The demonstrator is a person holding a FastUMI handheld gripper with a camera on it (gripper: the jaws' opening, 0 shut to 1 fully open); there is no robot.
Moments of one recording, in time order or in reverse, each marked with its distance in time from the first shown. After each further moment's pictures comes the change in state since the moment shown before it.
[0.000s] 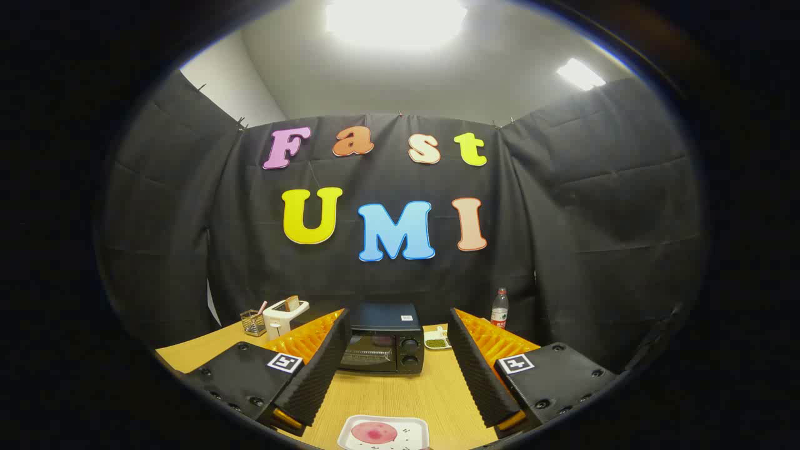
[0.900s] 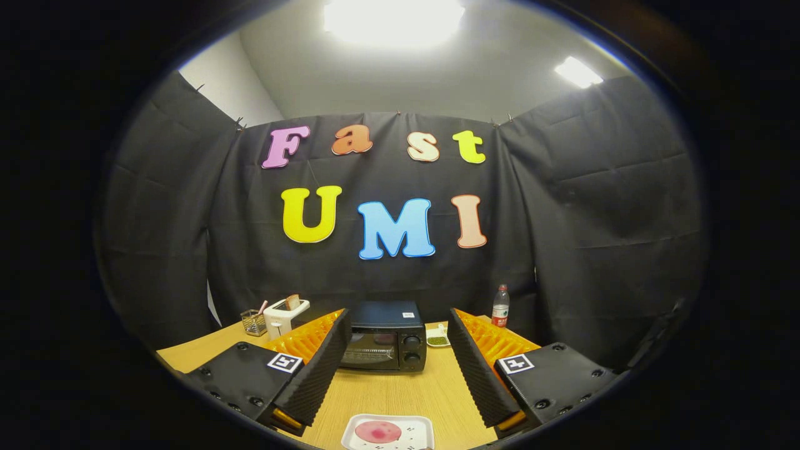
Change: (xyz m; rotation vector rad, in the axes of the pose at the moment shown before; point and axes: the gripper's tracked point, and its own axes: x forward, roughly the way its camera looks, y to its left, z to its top) arm 0.000 0.005 -0.010 0.015 0.011 -0.004
